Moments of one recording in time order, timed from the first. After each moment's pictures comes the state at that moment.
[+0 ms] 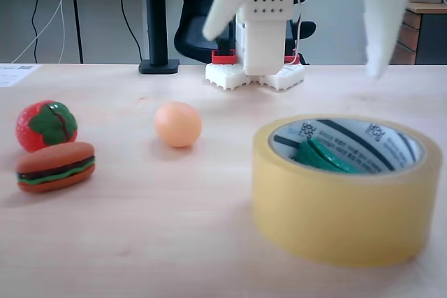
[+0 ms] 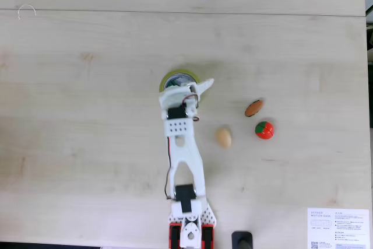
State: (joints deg) arm -10.9 94.3 96.0 51.9 80.4
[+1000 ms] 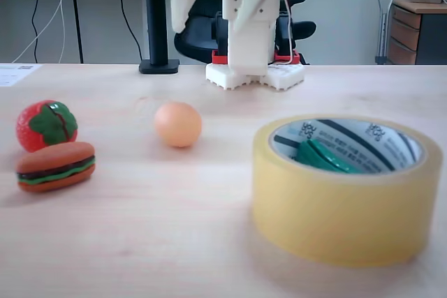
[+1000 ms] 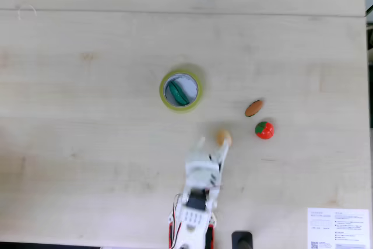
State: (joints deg) arm 11.2 186.8 161.9 63.6 80.4
